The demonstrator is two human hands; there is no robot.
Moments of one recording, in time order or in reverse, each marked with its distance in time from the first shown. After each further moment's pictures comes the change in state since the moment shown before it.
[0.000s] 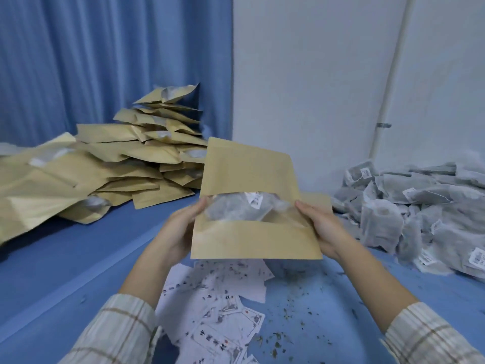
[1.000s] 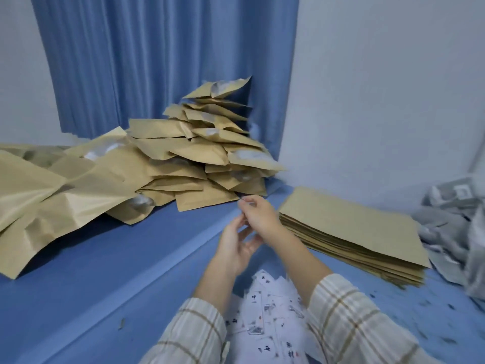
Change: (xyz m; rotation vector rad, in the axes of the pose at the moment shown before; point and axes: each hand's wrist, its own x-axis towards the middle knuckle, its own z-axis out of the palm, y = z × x) left_hand 0.093 -0.028 -0.039 -0.541 0.233 -0.052; right_hand 0.135 0.053 0.218 -0.547 -0.070 -0.065
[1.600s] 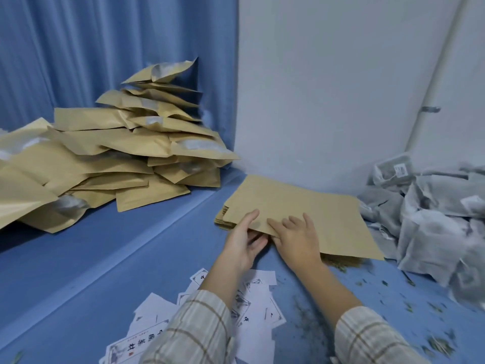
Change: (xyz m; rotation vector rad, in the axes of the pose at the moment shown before) left_hand 0.039 -0.105 0.079 0.166 -0.002 -0.209; right_hand -0.016 0.145 -0.157 -1.246 0.588 -0.587
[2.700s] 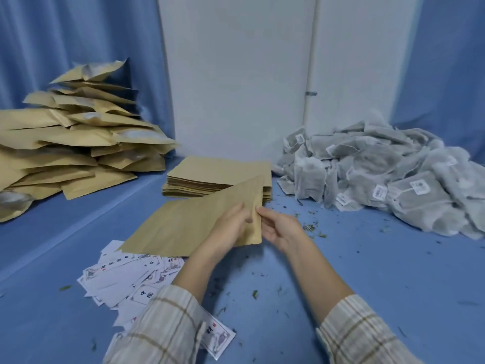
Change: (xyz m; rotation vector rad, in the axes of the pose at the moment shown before) left_hand -0.173 -0.088 0.027 1.010 -0.326 0.233; right_hand -0.130 0.020 -0.168 1.923 -0.137 1.372
